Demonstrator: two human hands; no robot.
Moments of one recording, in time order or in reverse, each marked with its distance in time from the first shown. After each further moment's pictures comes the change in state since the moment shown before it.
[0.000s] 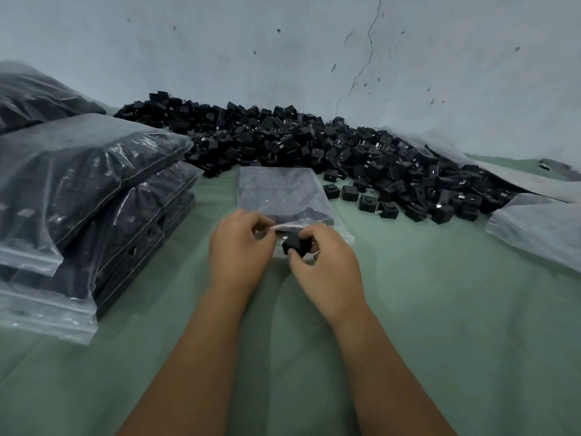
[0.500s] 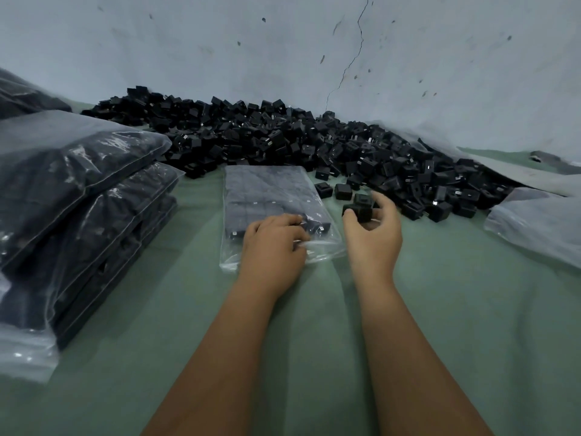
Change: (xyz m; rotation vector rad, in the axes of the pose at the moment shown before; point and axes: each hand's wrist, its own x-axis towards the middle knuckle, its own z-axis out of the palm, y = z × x) left_hand 0.012 0.016 0.045 0.201 -0.367 0.220; right_hand 0.055 0.044 -0.020 0.379 0.495 0.385
